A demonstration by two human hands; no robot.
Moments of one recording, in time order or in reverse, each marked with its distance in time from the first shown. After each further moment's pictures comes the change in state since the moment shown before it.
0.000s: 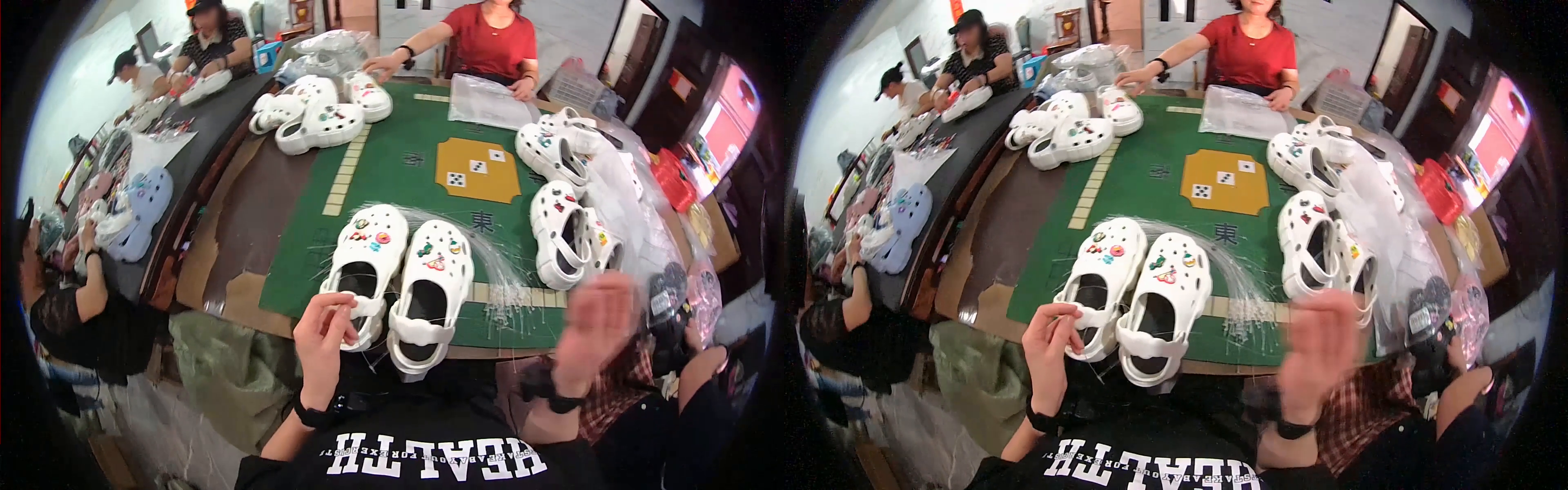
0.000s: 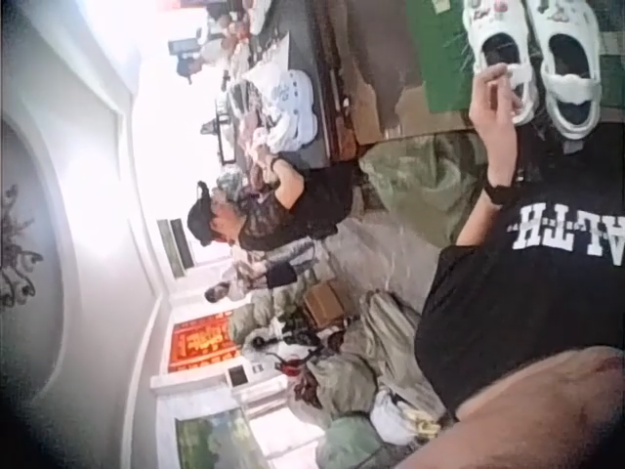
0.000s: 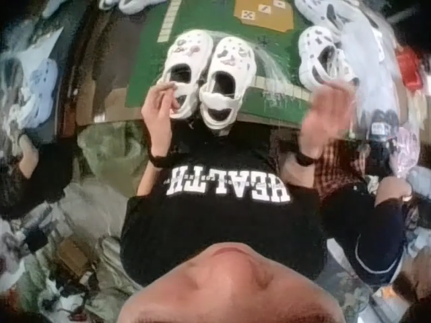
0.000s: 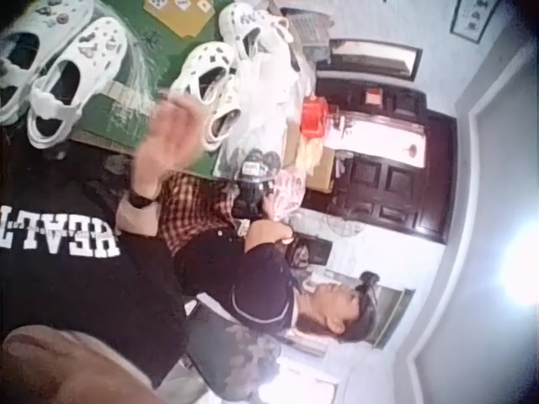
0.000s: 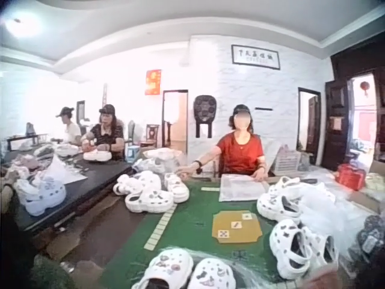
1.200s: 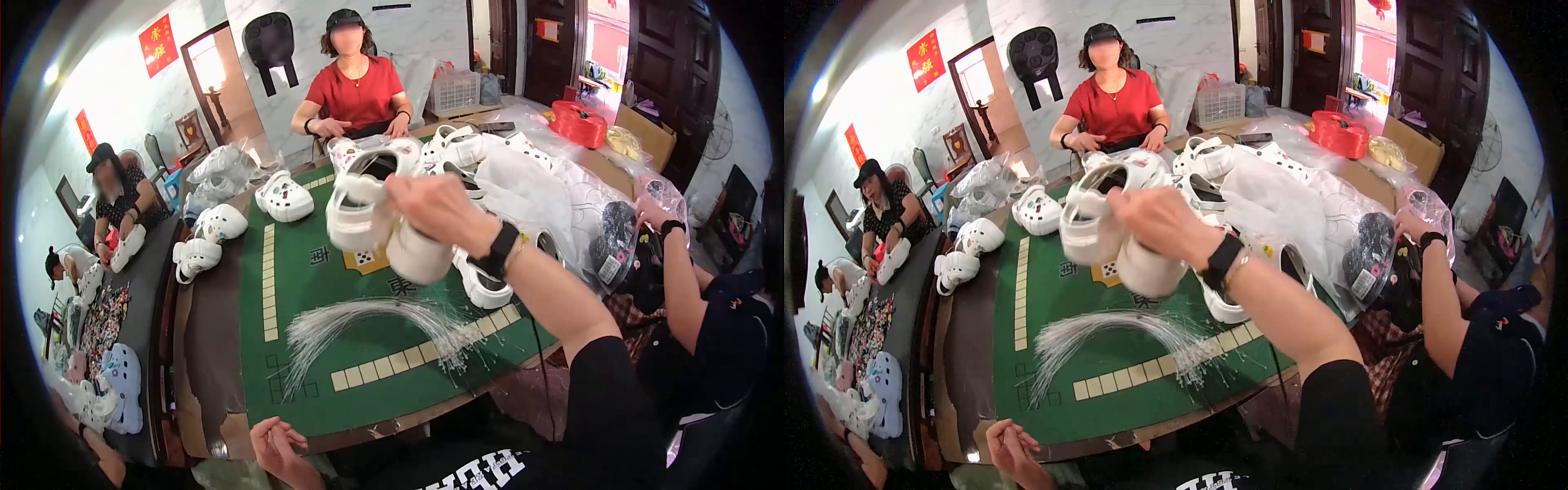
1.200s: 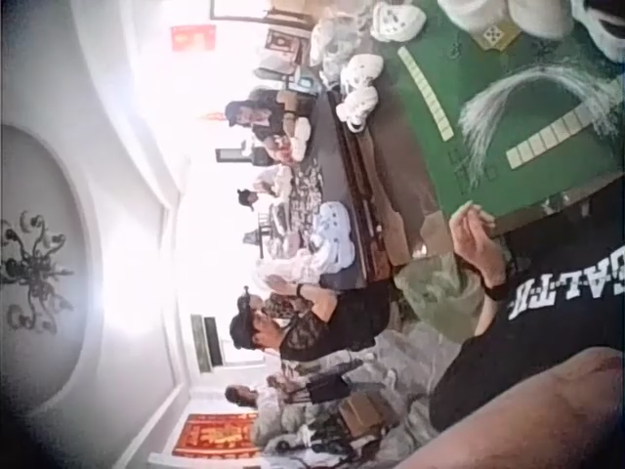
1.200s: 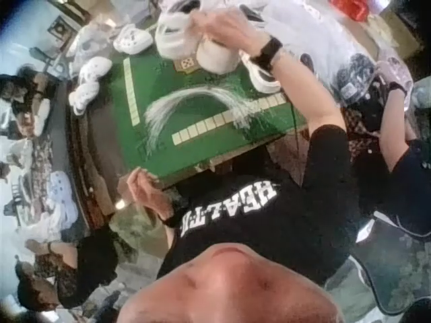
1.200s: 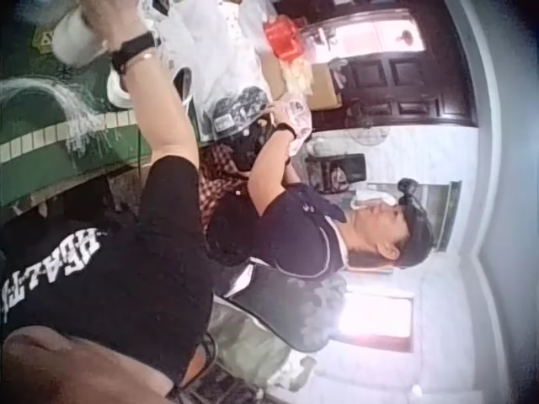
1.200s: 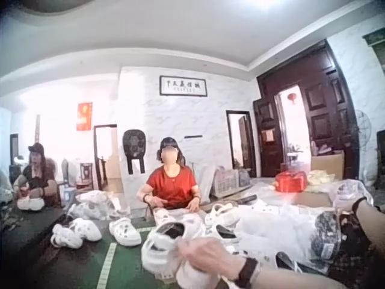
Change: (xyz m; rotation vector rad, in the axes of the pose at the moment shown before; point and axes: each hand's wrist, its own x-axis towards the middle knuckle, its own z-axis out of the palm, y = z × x) left_hand 0.007 0.008 -0.007 0.242 0.227 0.330; right_hand 0.216 0.073 0.011 -1.220 -0.285 -0.820
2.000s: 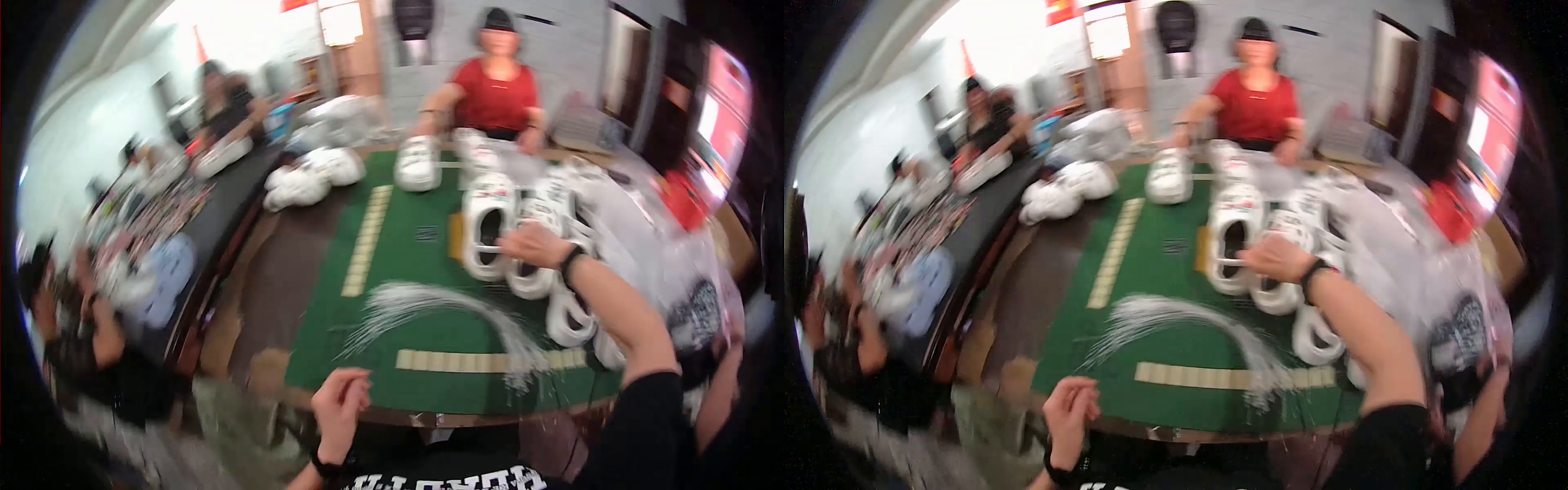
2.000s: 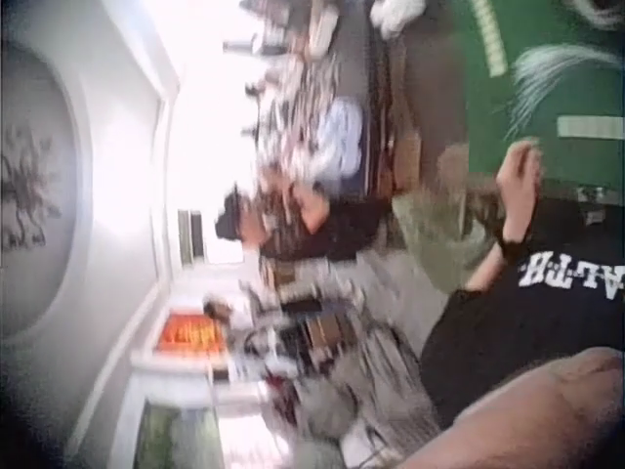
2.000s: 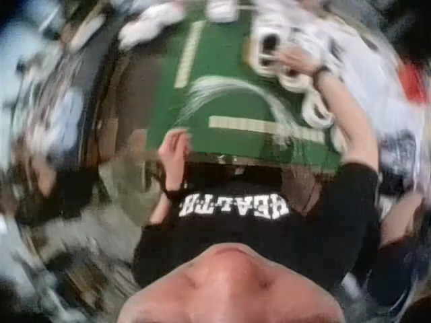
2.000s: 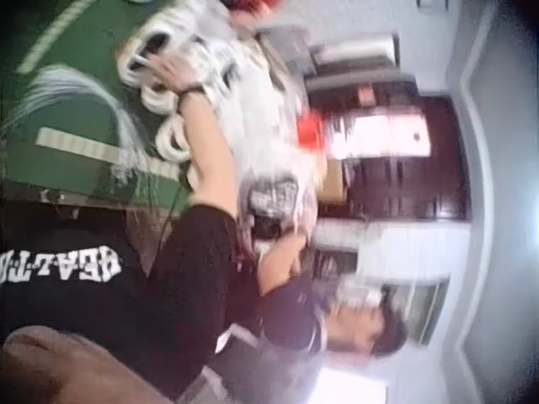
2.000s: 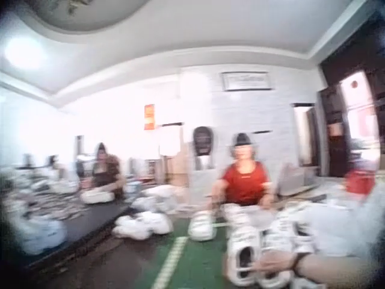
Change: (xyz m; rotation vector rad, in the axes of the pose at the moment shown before) left_hand 0.009 -0.016 -0.005 -0.092 -0.213 -0.371; right_hand -0.035 0.030 0.138 0.379 -0.484 -0.435
